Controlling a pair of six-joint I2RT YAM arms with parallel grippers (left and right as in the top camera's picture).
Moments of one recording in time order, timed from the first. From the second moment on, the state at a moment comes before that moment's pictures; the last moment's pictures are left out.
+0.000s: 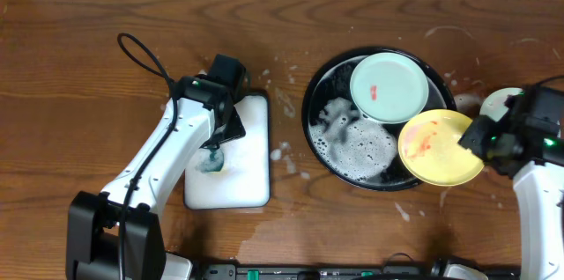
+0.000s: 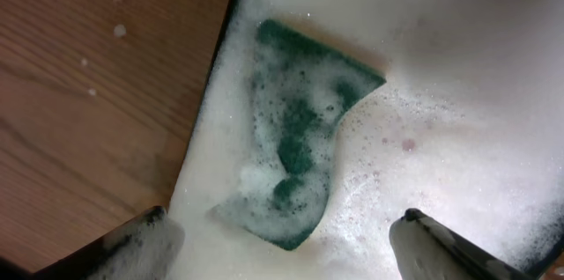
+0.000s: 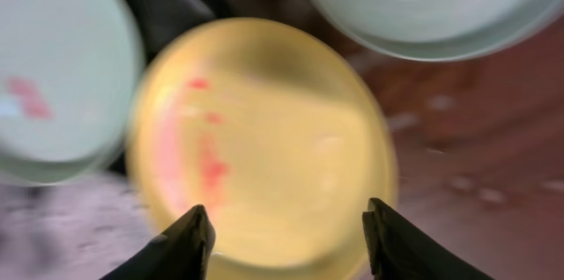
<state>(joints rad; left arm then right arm) -0.30 1.60 1.17 -1.08 -0.24 -0.69 -0.28 1.24 0.93 -0.87 0.01 0.34</state>
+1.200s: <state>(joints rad) -0.30 1.60 1.17 -1.08 -0.24 -0.69 -0.28 1.52 0.90 -0.78 0.29 0.45</state>
